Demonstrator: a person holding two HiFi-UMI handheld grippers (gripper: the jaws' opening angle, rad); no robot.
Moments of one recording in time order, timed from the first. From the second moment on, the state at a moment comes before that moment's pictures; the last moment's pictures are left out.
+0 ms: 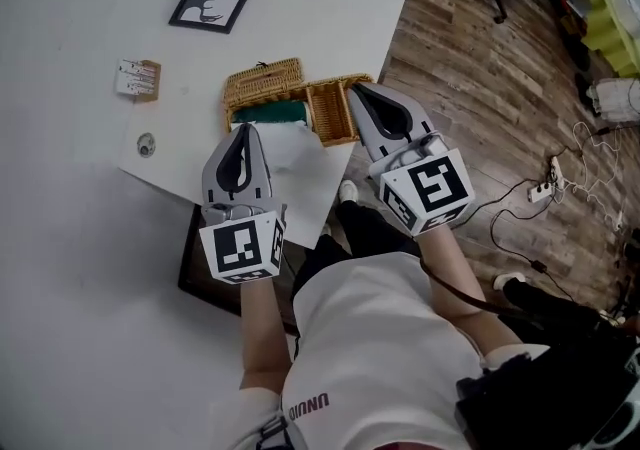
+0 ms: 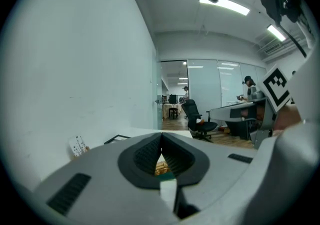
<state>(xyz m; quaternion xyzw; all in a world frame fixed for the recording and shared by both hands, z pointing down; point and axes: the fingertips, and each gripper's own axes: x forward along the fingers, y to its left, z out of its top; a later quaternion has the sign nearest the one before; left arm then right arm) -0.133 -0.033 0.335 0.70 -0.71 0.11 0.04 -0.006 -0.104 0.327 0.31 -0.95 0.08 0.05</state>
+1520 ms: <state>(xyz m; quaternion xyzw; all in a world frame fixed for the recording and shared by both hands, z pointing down) -0.098 -0.066 0.473 0.87 -0.25 0.39 0.15 -0.012 -0.120 0.383 0.36 -0.91 0.13 0.12</state>
